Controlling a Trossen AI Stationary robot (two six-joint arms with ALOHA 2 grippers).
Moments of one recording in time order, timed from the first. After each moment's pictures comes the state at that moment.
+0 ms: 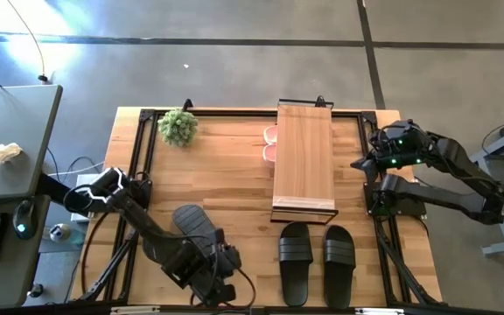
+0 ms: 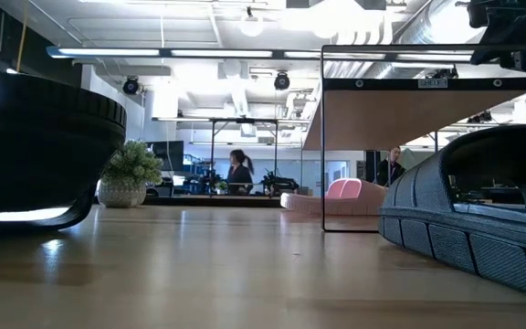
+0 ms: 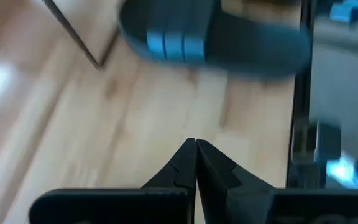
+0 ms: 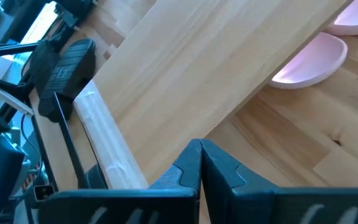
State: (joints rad) left arm -0.60 1.91 1.64 -0.87 -0.53 -0.85; right arm -0.50 0.53 0.89 -1.14 -0.27 0.49
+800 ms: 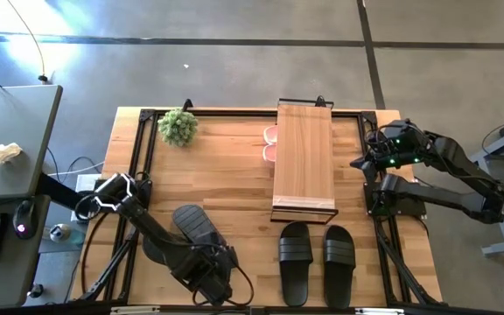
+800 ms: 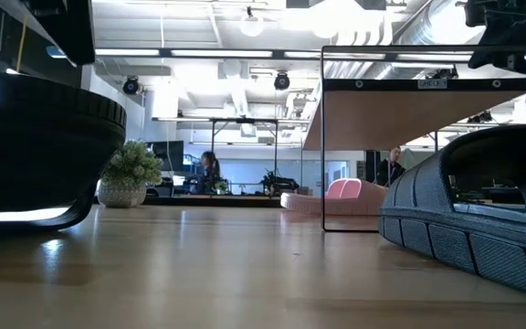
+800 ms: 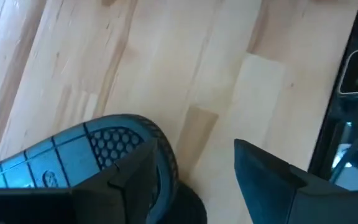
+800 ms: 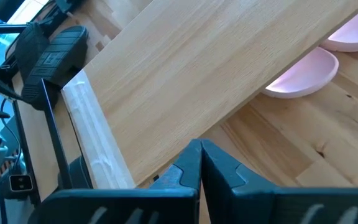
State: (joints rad) left arm -0.60 2.00 1.67 -1.04 -0.35 -0.98; right arm -0.50 0.55 0.89 -1.14 -0.24 0.38
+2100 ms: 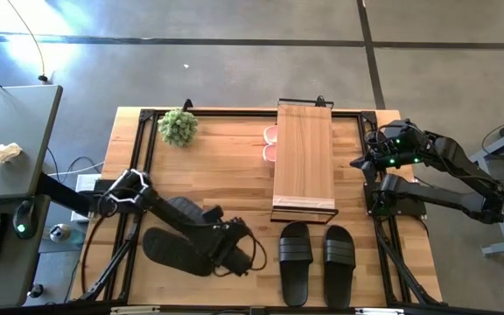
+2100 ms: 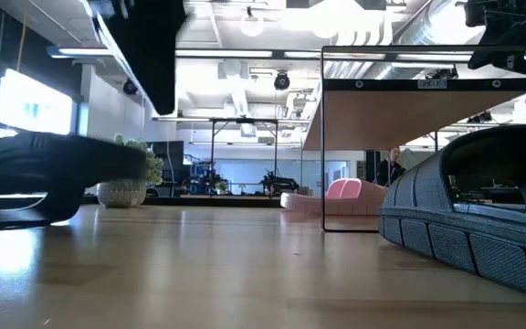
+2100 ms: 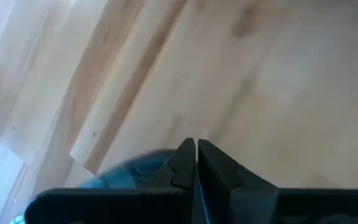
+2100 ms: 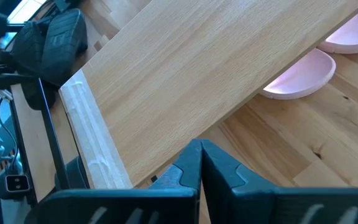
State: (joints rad) left arm -0.44 2.06 1.73 -1.27 -0.45 -1.02; right arm -0.50 0.55 0.89 -1.14 -0.24 0.37
